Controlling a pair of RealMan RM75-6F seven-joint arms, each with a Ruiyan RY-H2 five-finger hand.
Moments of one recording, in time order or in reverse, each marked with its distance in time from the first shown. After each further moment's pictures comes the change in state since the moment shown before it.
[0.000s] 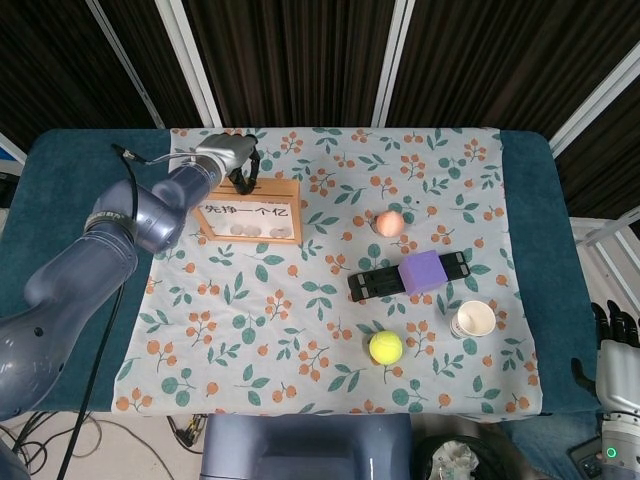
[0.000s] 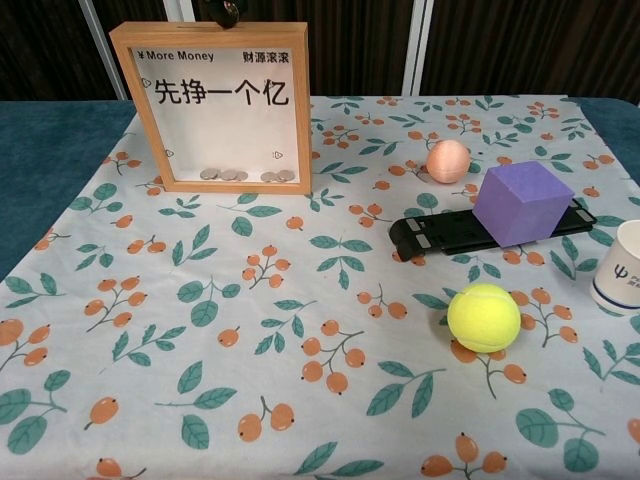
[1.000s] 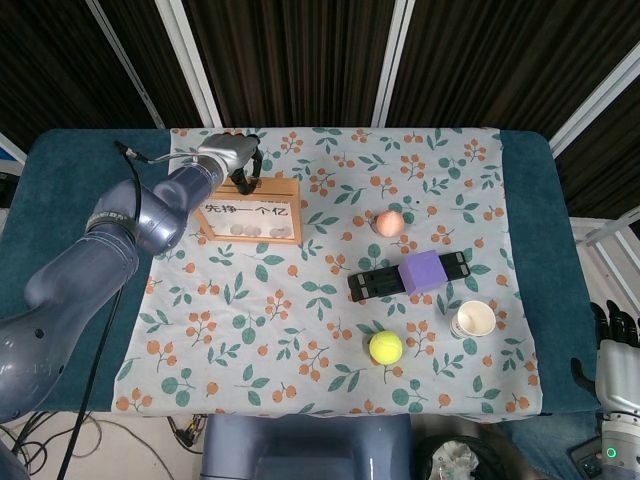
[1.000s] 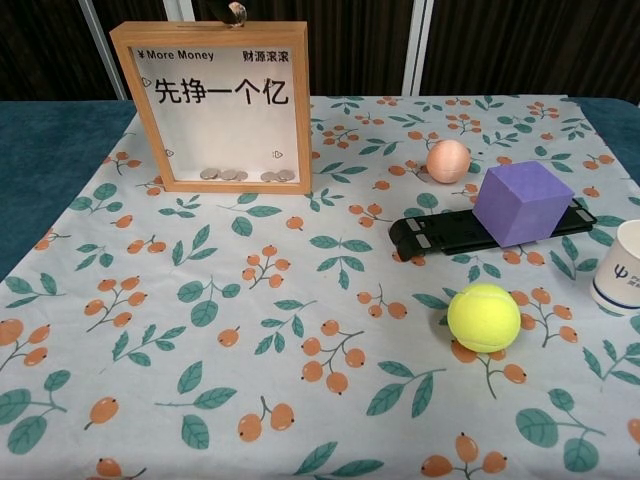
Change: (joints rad) left arm -0.015 0.006 0.012 -0.015 0.051 0.012 -0.048; right arm 0.001 0.001 -0.001 -0.002 0.001 0.000 -0.002
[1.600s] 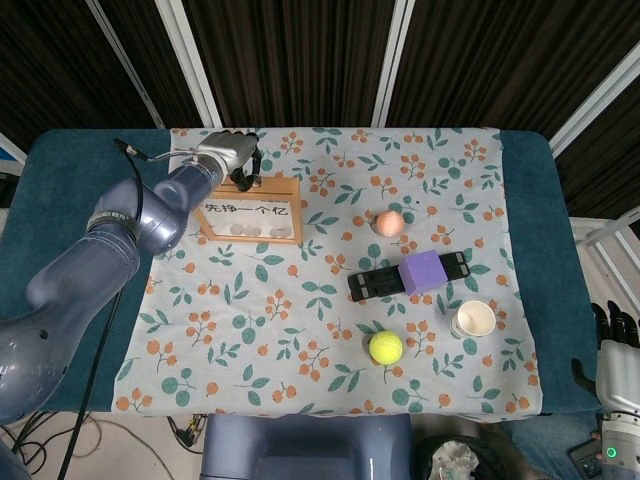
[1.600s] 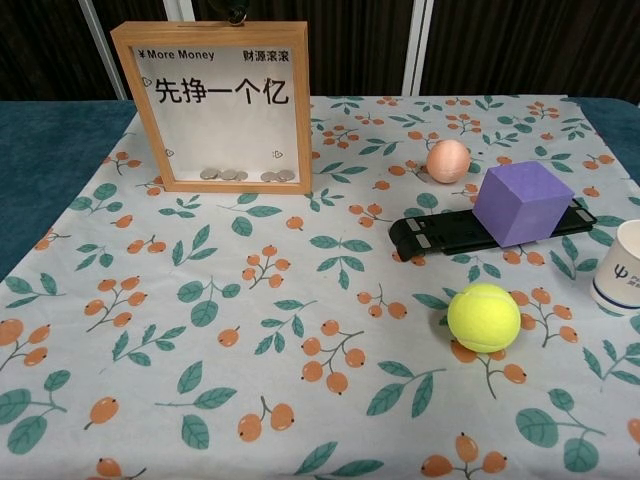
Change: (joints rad) left arm -0.009 -0.009 0.027 0.005 0.018 0.002 -0.015; right arm 0.001 0.002 0.001 -0.006 0.011 -0.003 -0.005
